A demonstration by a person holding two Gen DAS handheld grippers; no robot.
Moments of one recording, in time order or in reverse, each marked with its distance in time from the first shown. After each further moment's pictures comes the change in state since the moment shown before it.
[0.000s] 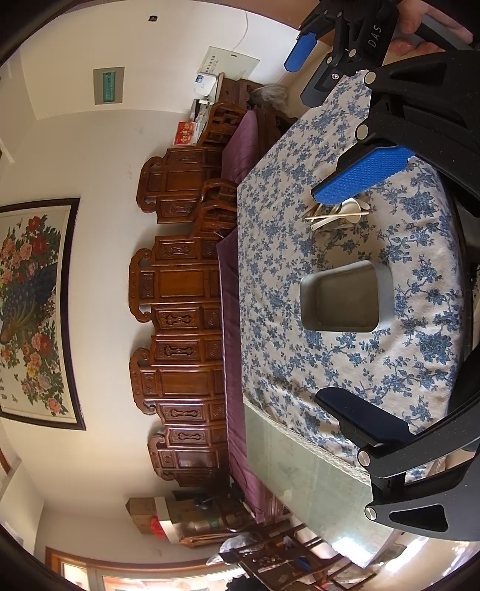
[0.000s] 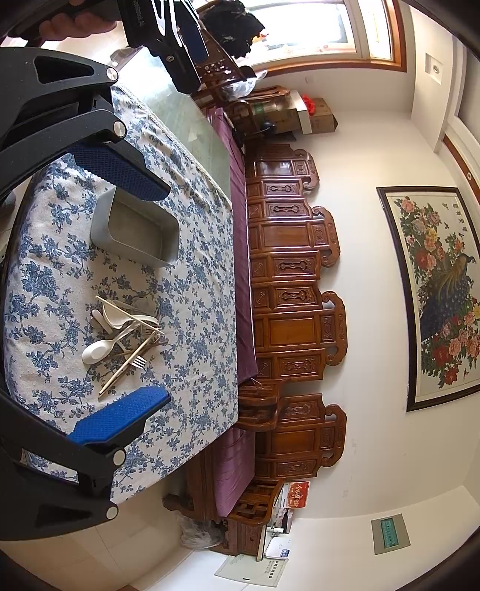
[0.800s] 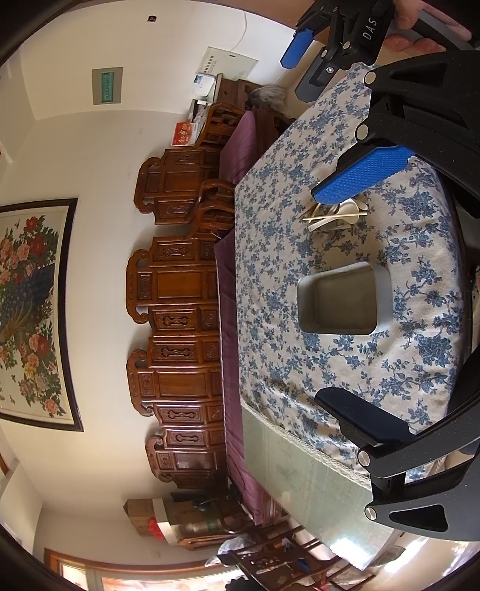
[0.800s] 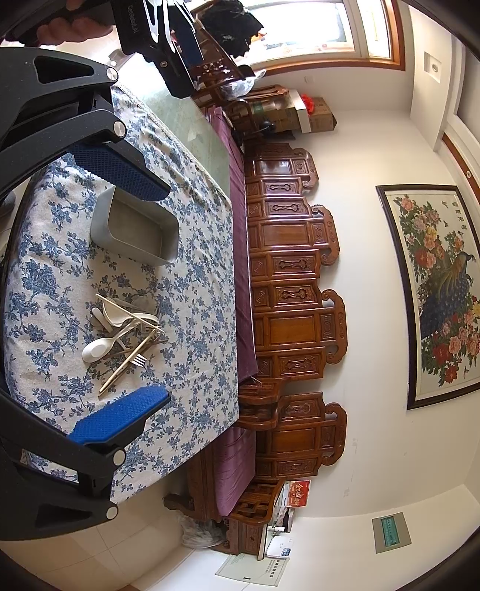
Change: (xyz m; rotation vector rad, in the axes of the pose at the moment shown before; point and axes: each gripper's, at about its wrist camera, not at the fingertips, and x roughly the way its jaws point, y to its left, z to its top) left arm 0.006 -0.002 -0.003 -0.003 0.007 -0.003; right arm 0.000 -0.001 -0.001 0.002 -0.002 -0.001
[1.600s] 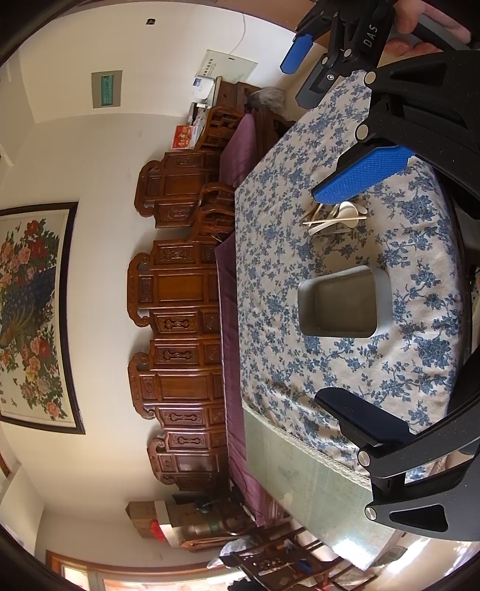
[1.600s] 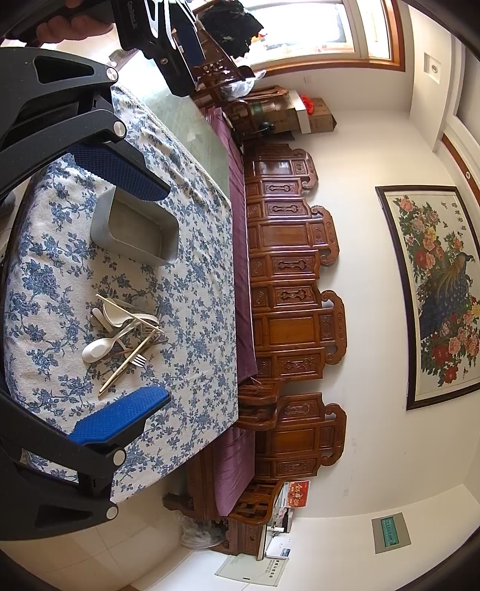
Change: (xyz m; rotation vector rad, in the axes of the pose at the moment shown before) left arm -0.002 -0.005 -0.008 0.010 -0.005 -0.011; right arm 0.001 0.000 0.000 0.002 0.001 0.000
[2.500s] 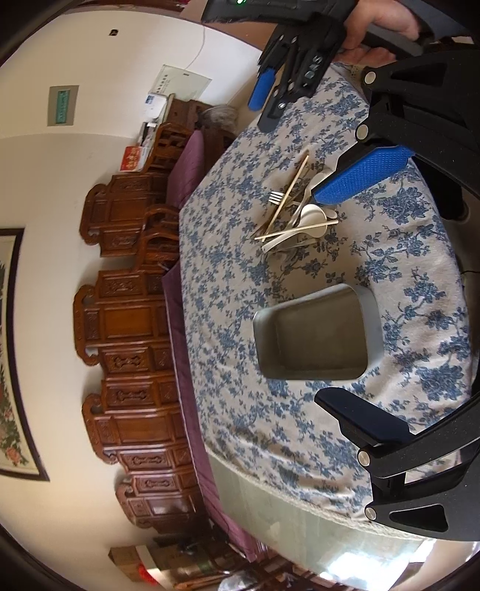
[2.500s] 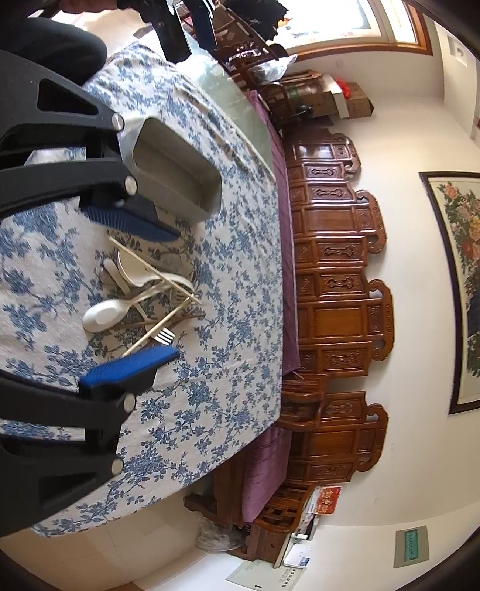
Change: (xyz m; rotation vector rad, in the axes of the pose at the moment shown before) left arm 0.110 -0.018 -0.021 0.077 0.198 -0.125; right arm 0.122 -0.069 -0.034 -0.015 0.177 -0.020
